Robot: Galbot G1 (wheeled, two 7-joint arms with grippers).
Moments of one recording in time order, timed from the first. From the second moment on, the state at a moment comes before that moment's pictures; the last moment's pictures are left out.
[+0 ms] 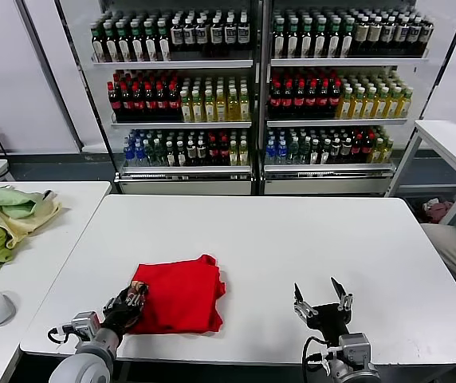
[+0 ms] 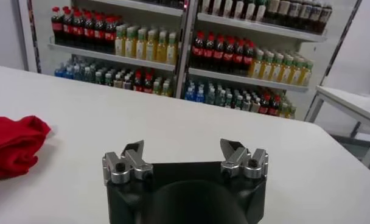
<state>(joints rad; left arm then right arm) 1.42 -1.24 -0.54 -1.94 -0.57 0.47 -0.16 -1.57 1.21 0.35 2.31 0.14 -0.48 0.28</state>
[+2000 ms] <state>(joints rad) 1.23 -1.53 -0.11 -2.04 -0.21 0.38 -0.34 -1.54 1.21 0.36 2.31 0.15 -0.48 0.29</state>
